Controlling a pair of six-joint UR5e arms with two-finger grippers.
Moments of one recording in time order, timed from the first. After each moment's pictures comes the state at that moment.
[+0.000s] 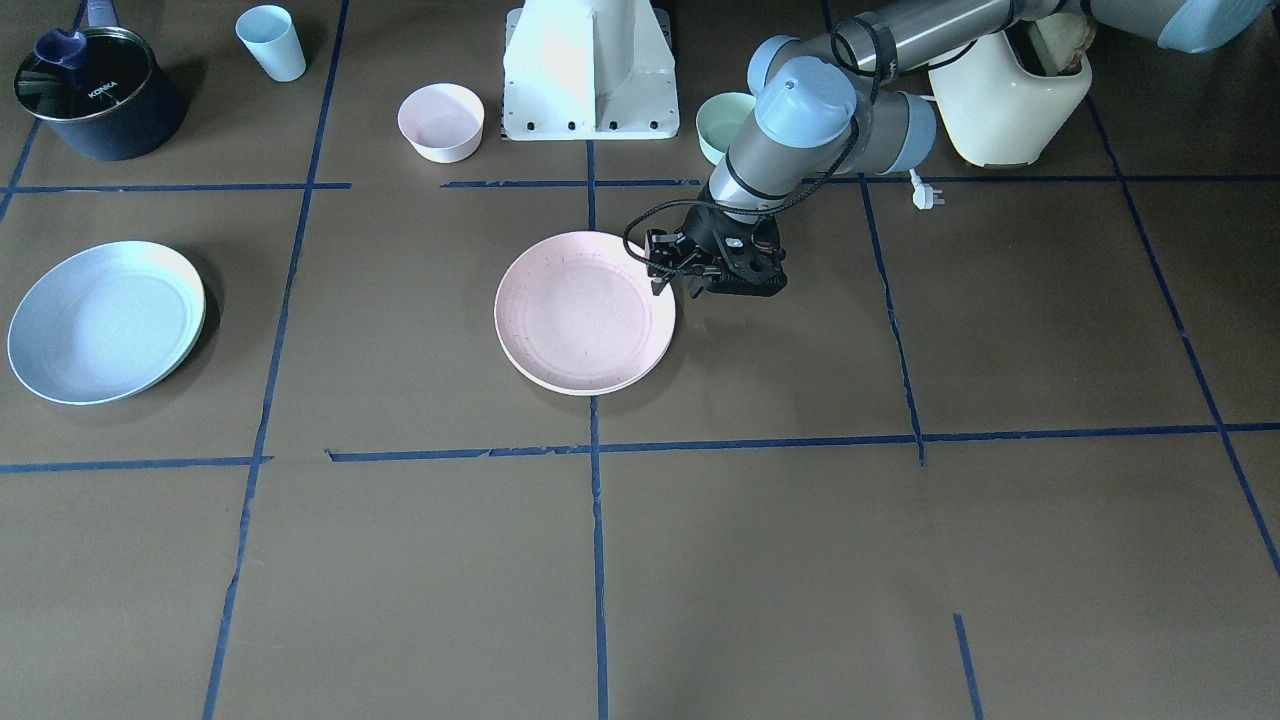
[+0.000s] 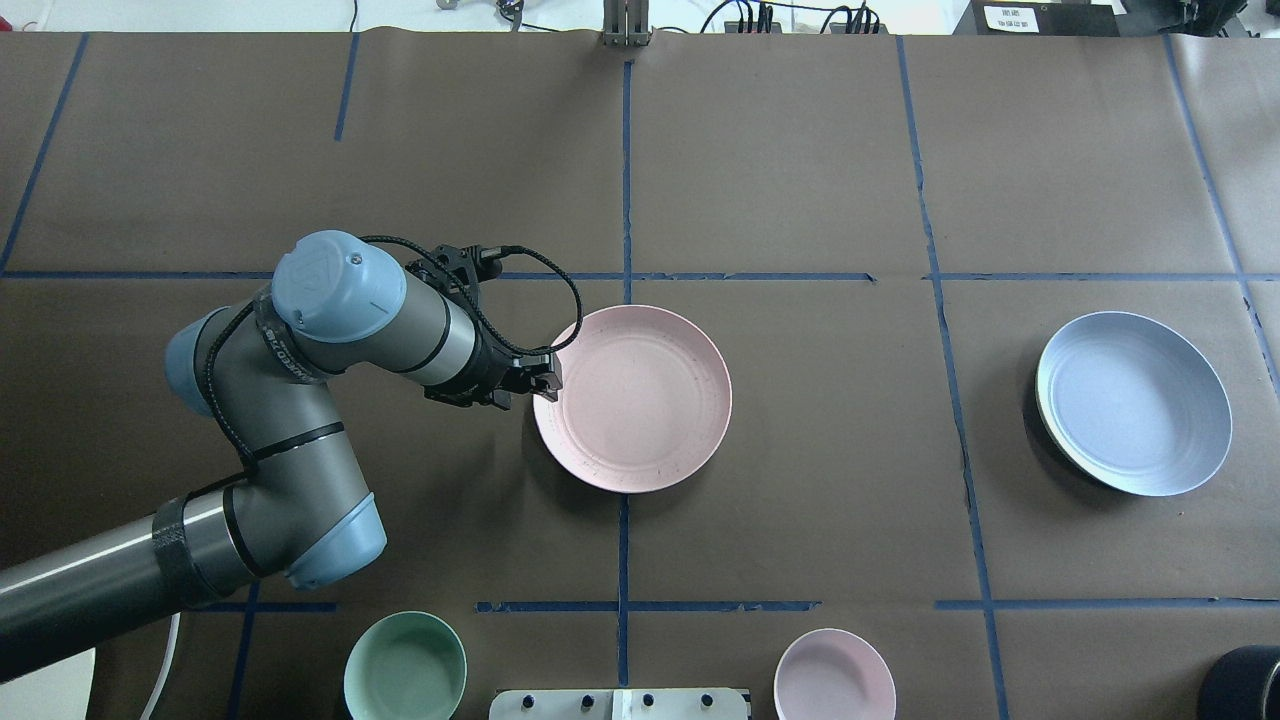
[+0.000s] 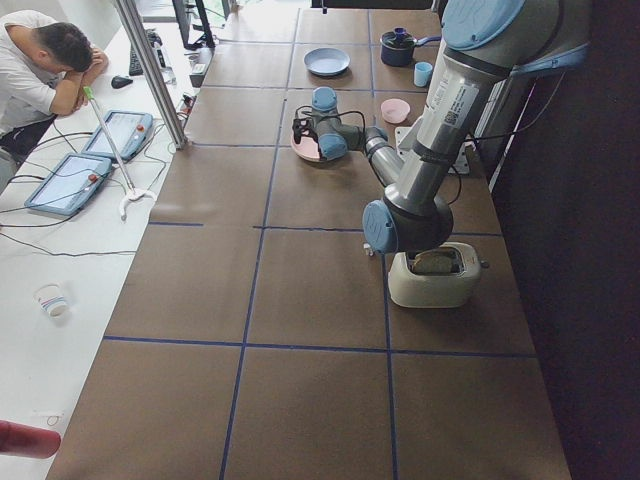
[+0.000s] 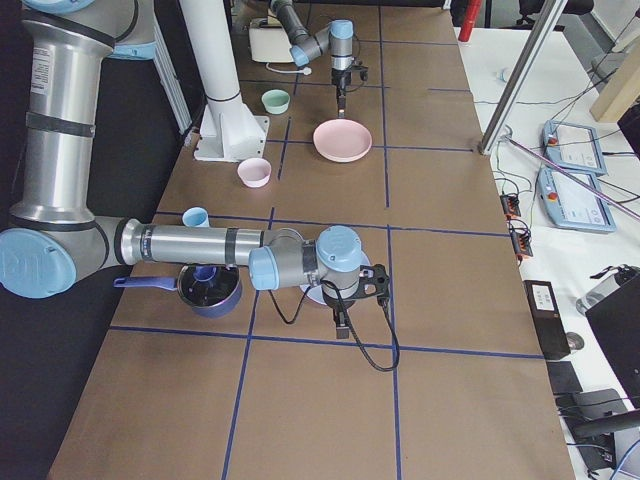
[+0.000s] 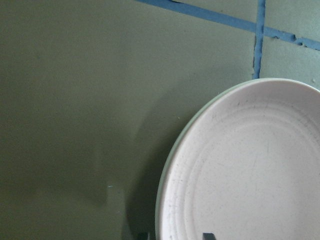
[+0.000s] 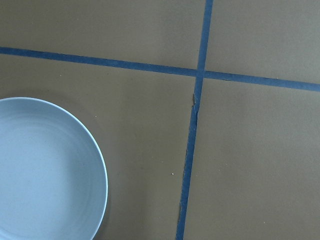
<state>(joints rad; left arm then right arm) -0.58 -2.10 -1.65 -2.00 -2.03 -1.34 1.48 -1.74 1.73 -1.39 2.36 0.06</state>
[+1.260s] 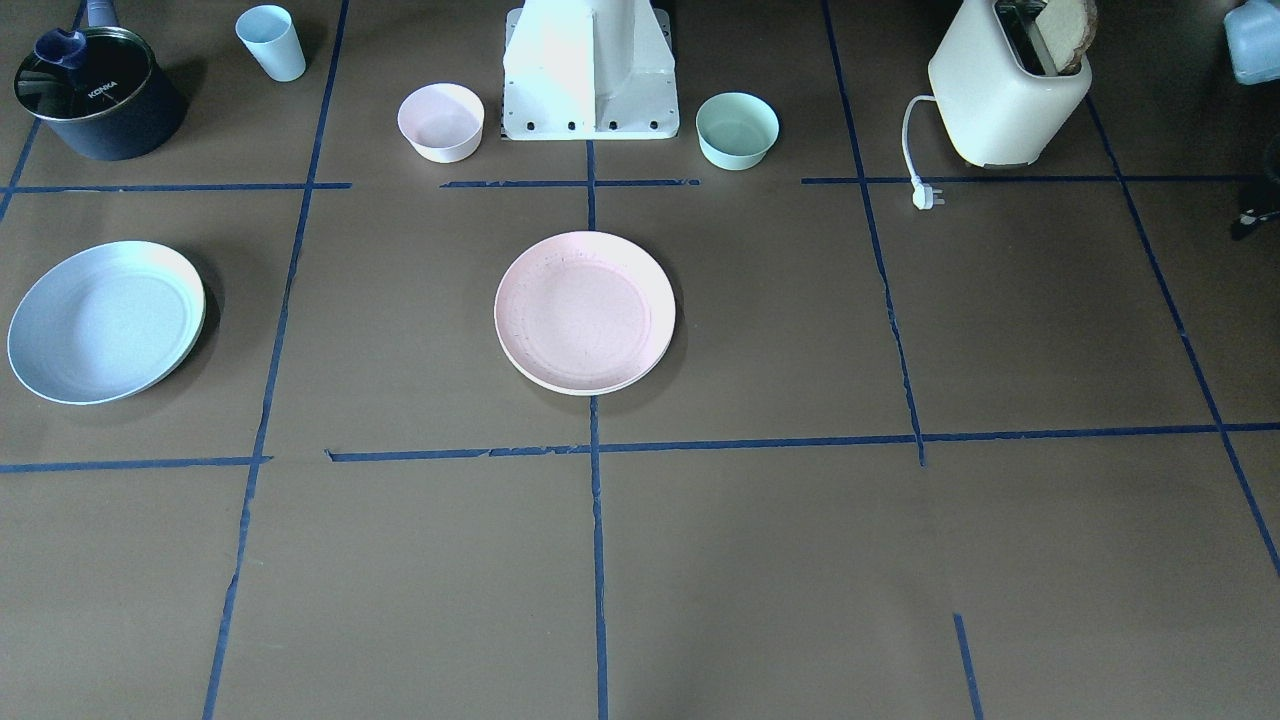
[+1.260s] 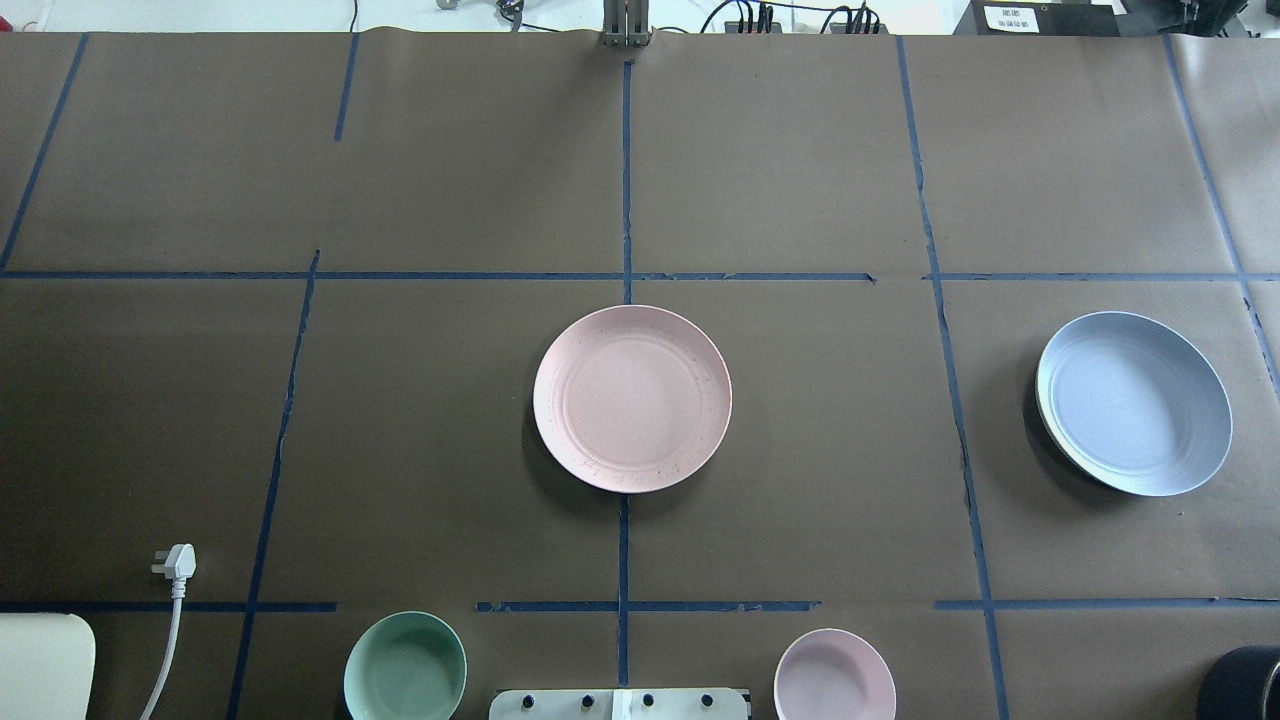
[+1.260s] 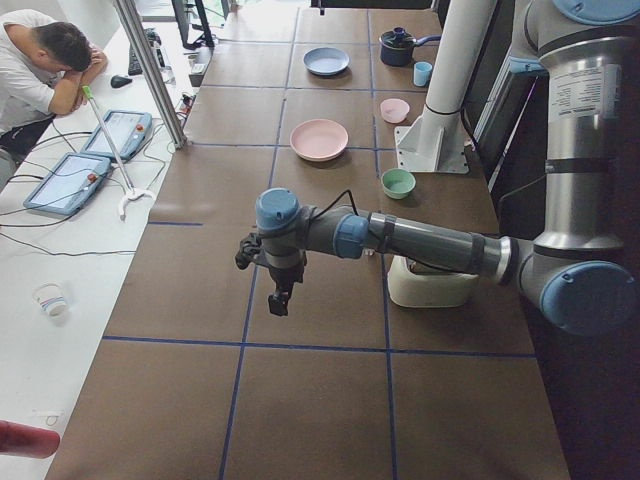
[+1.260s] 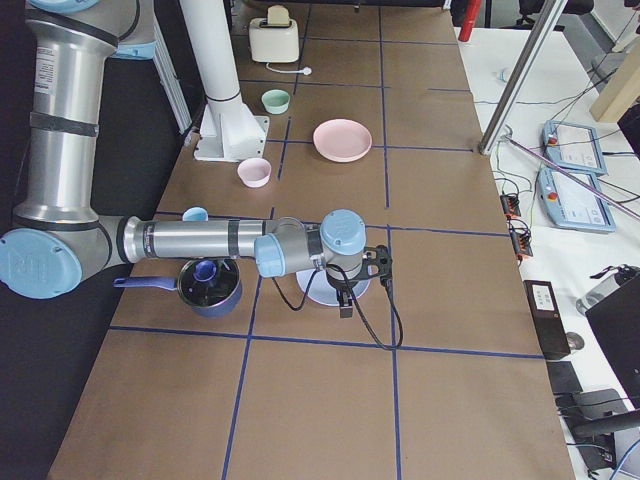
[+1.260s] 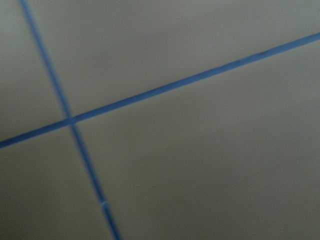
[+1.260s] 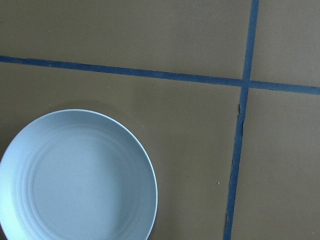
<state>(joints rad) -1.48 -1.43 -1.82 -1.53 -2.32 0.16 1.44 -1.73 1.77 -1.39 2.42 0.16</state>
